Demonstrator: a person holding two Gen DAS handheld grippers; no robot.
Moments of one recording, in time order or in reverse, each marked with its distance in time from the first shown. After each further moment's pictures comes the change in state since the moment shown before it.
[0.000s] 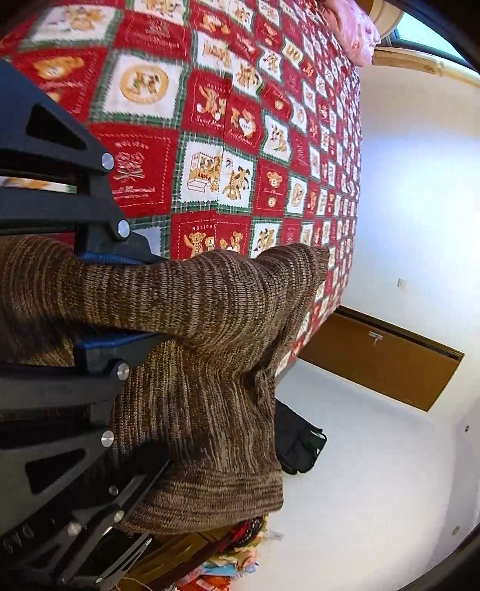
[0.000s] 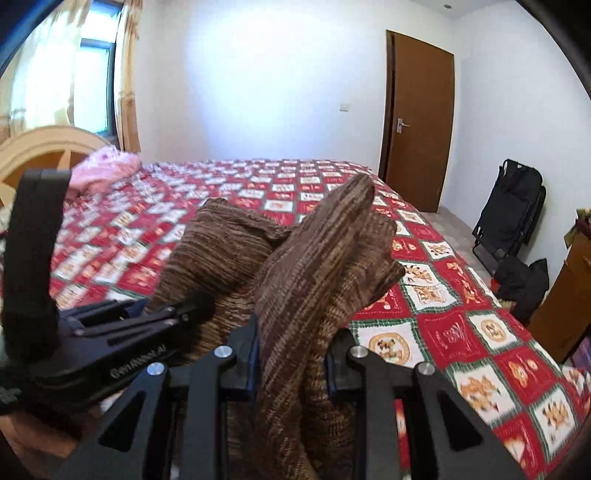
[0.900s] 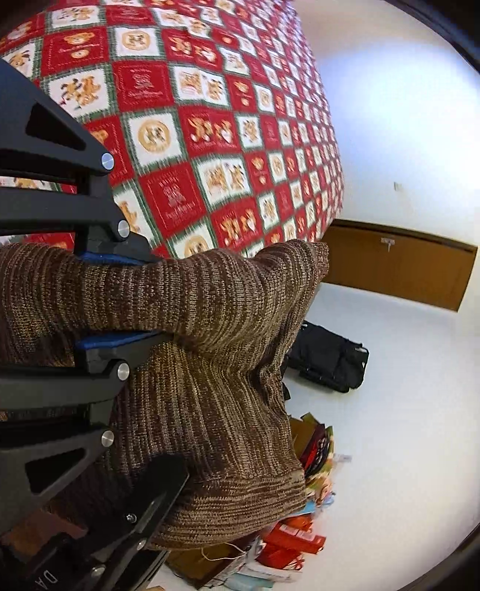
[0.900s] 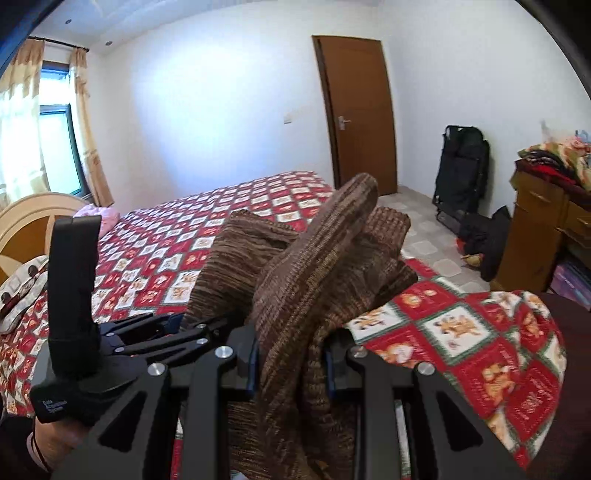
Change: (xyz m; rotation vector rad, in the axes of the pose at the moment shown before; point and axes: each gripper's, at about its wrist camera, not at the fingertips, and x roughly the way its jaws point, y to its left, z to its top) left arm -0.046 -0.156 -0.037 0.290 0.078 -0.177; right arm -0.140 -0.081 -0.031 0.222 -0.048 -0.079
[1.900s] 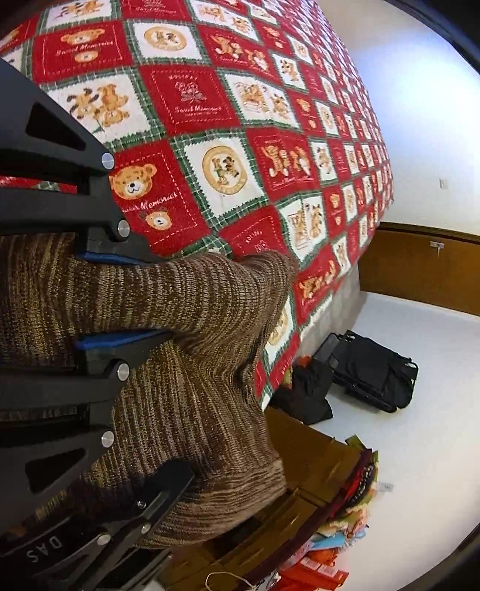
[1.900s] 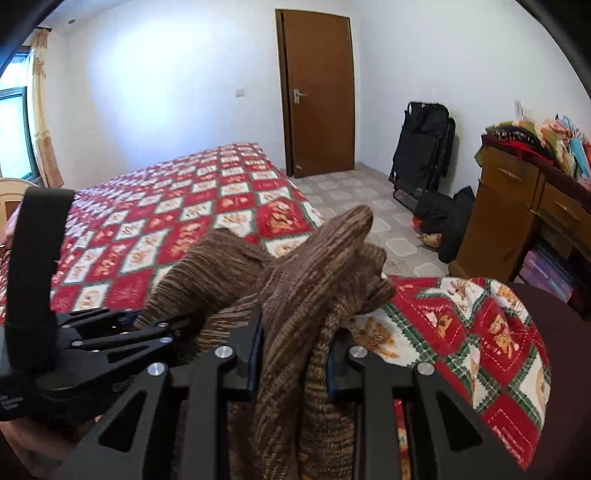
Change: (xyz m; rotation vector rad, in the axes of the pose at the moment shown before) left arm 0.156 -0.057 -0.008 -0.050 0.190 0.069; right arm 0.065 -0.111 -0.027 0.008 0.113 -0.165
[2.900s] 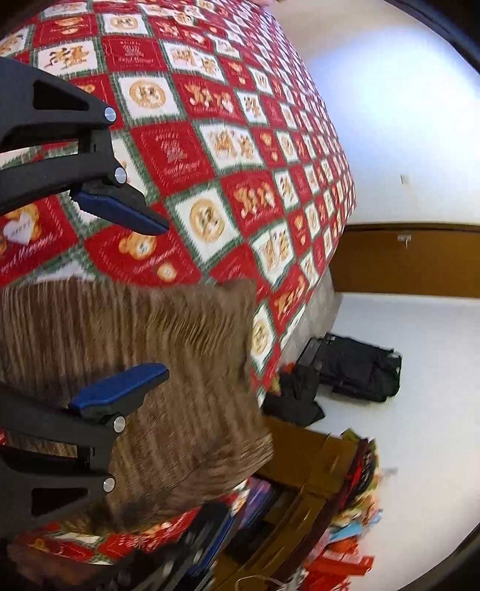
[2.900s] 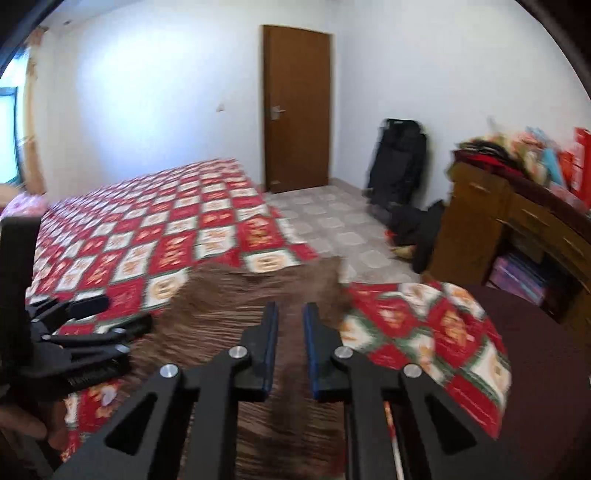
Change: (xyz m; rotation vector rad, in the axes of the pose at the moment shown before) left arm -0.059 0.009 -0.020 0.136 -0.089 0.051; right arm -0.056 0.008 0.004 -0.027 -0.061 -0.092
